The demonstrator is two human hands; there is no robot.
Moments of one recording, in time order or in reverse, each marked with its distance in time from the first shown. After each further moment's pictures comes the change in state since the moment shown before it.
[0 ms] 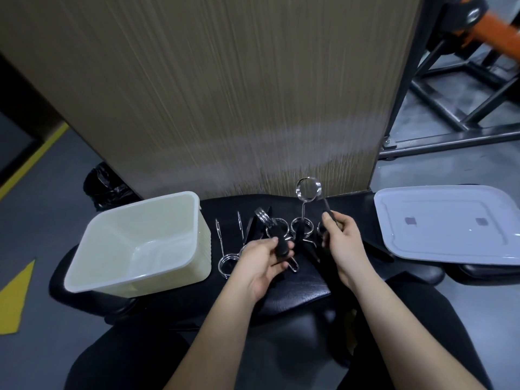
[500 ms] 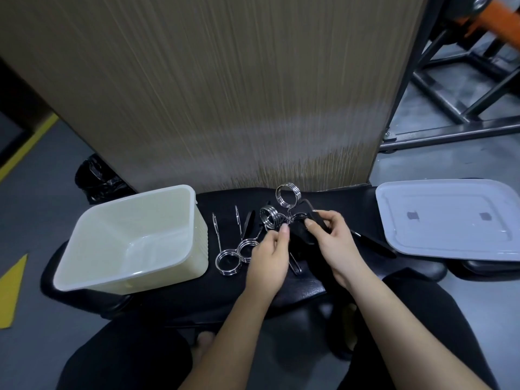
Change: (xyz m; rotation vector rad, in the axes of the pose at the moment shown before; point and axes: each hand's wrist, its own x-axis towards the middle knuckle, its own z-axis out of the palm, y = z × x) left_hand 0.012 -0.031 0.000 0.786 0.187 0.436; right_hand -0.006 0.010 0.009 -0.042 -0.107 -0.013
